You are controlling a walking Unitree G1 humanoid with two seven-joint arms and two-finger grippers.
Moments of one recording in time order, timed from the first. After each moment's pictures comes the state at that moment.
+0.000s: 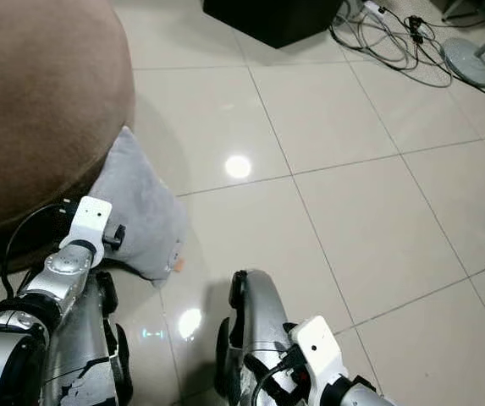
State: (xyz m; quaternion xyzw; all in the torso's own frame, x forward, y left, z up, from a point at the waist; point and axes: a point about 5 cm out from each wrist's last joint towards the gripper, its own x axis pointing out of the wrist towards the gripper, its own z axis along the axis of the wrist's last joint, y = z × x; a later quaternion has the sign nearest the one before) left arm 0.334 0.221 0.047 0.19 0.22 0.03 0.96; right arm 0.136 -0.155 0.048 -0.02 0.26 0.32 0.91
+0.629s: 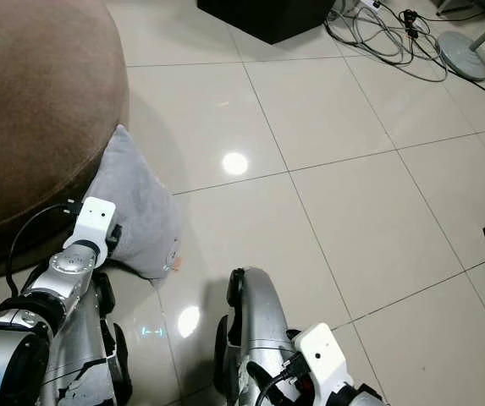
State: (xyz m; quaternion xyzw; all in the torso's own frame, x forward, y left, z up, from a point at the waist) left arm 0.336 0.217 0.047 0.19 0.22 0.03 0.95; right arm 0.128 -0.158 0.050 -0.02 0.27 0.32 0.91
